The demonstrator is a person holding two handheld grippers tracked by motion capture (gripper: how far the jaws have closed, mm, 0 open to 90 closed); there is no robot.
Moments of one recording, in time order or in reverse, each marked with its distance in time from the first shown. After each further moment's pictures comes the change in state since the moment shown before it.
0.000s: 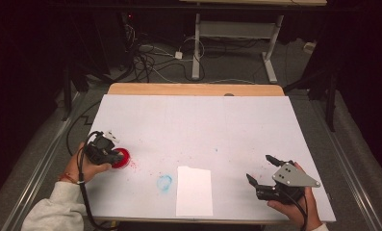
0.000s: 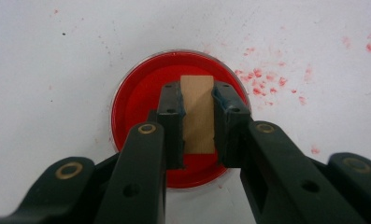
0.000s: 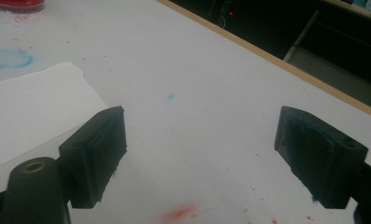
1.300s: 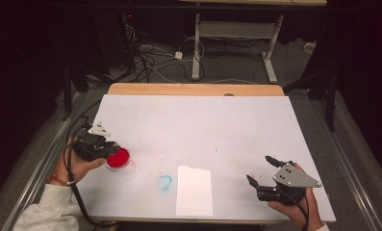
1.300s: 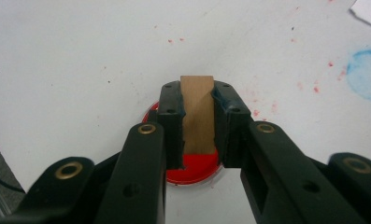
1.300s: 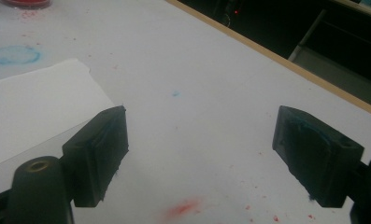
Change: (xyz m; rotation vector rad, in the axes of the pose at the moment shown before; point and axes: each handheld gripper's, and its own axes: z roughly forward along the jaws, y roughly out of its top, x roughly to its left) left arm -0.012 0.002 -0.056 -0.164 0.057 0.011; right arm 0.000 0.001 -0.003 0.004 0.017 -0.007
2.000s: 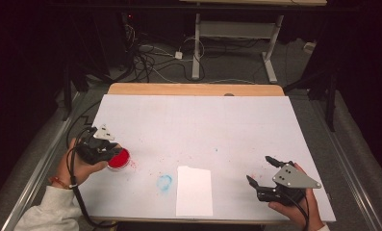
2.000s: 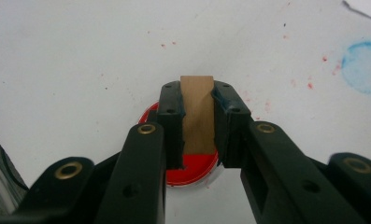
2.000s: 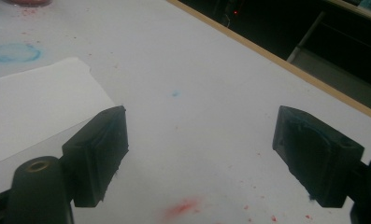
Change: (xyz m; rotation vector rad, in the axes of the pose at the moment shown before) left arm -0.013 0.003 0.004 0.014 0.032 0.054; right arm 0.002 0.001 -0.001 0.003 -0.002 -0.016
